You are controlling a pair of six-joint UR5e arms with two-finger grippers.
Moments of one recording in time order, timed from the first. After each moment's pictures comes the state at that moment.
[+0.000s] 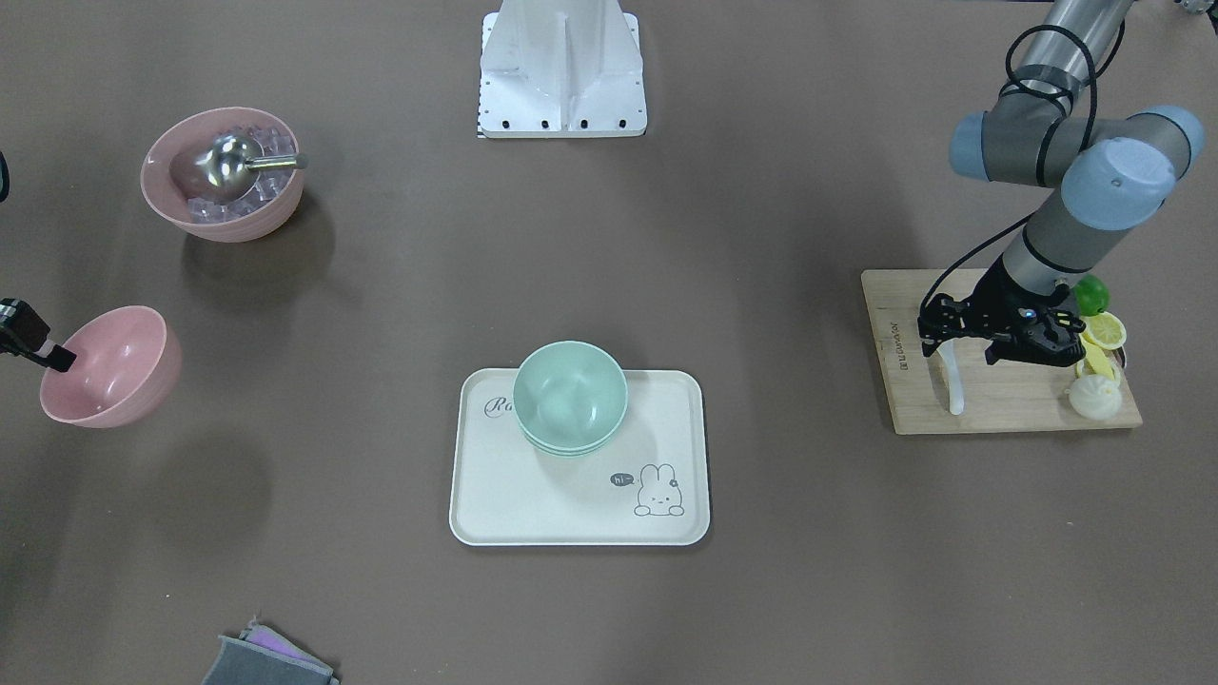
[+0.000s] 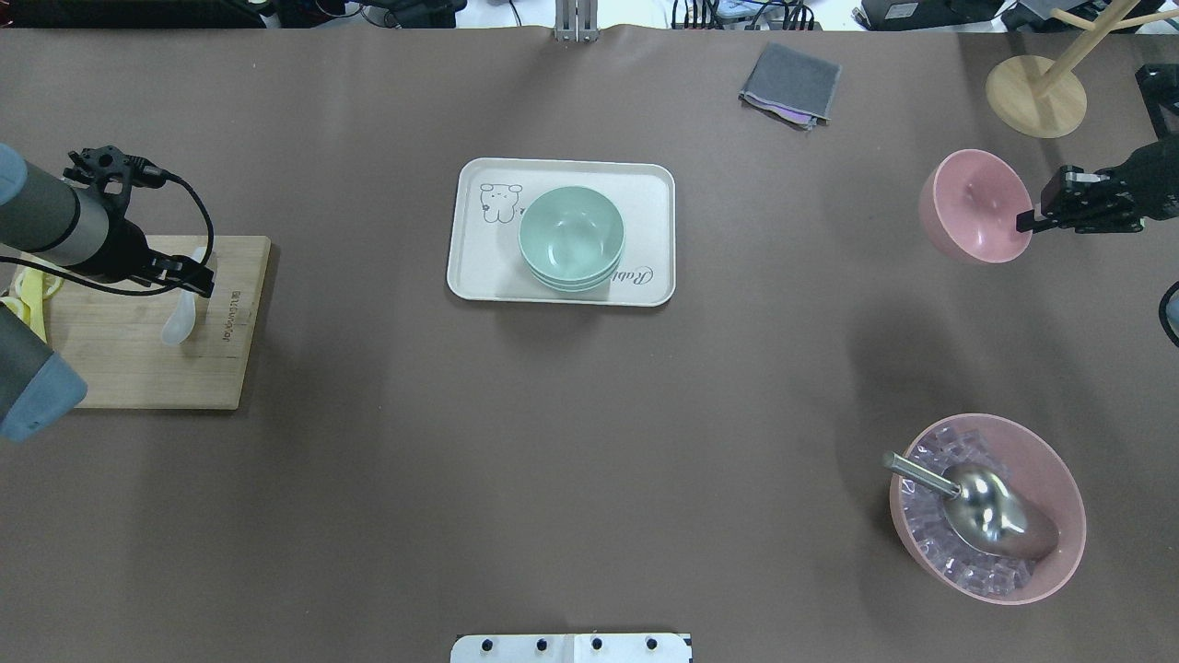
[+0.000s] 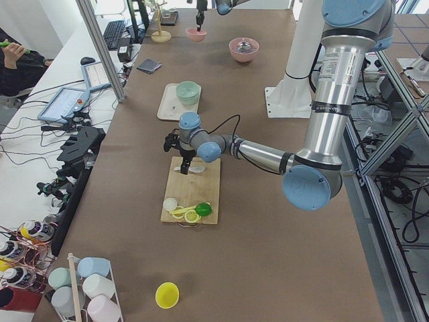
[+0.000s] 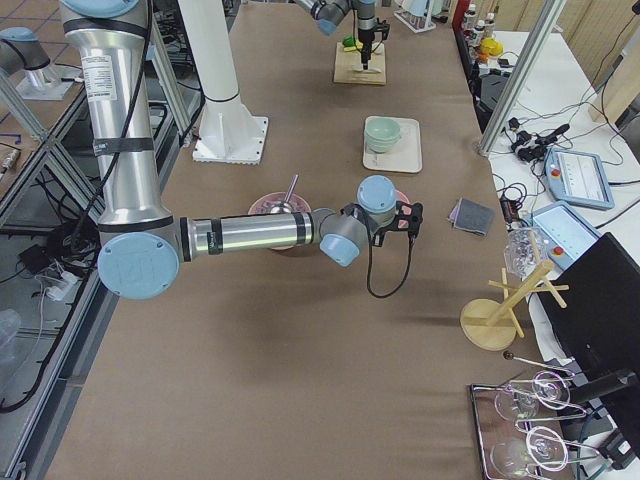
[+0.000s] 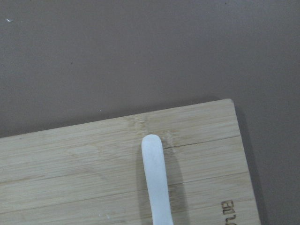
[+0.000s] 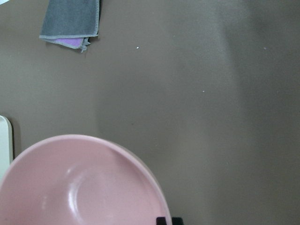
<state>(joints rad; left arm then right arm) -0.92 -1.73 -1.59 -2.06 -2.08 -0.70 1.21 -1.48 1.56 -0.75 2.46 1.11</state>
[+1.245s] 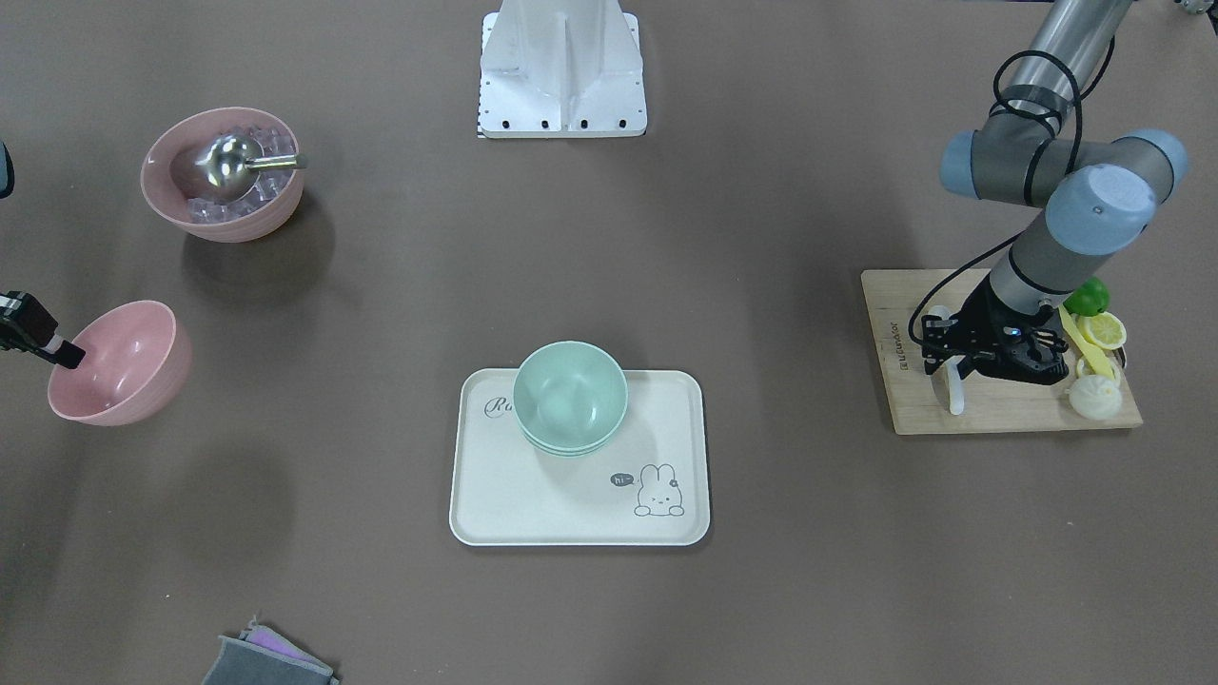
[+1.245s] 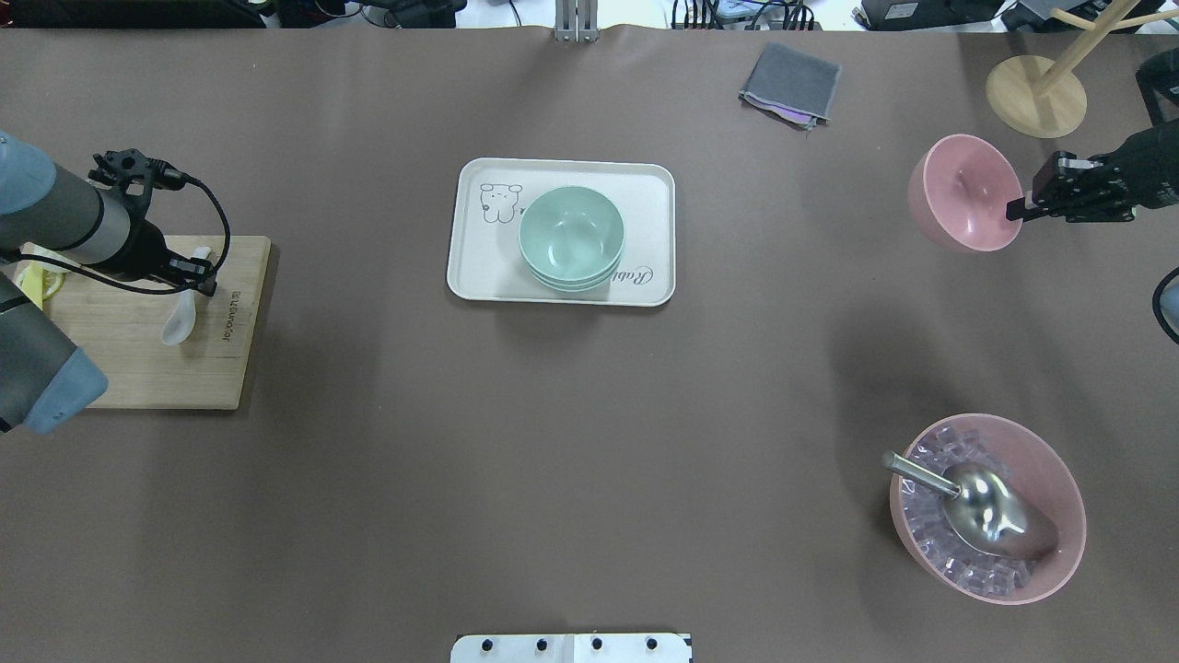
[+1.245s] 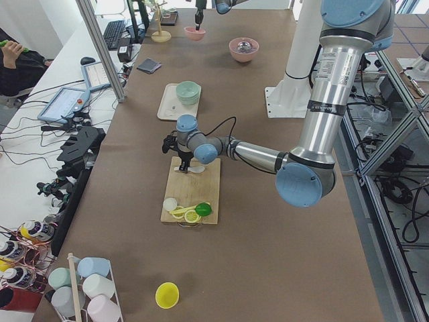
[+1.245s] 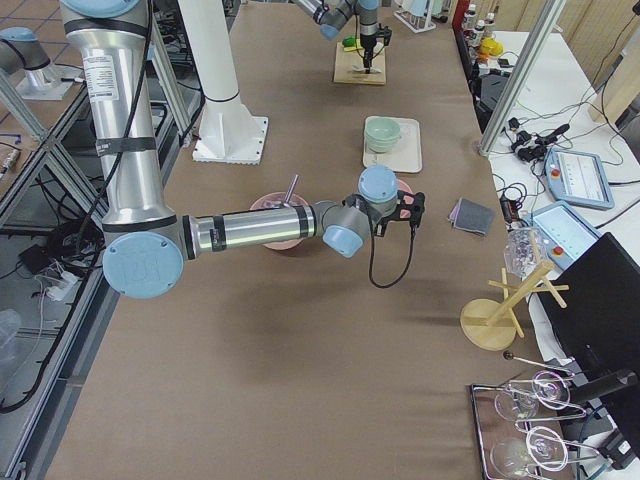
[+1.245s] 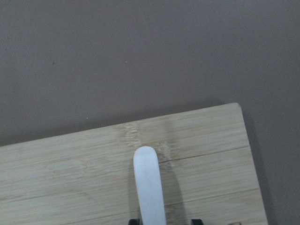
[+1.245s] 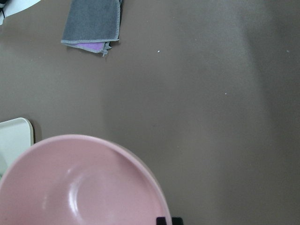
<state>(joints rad) -0.91 -1.77 -1.52 -2.09 -2.08 -0.69 1.21 -1.46 1.59 -0.75 2.46 1.14</state>
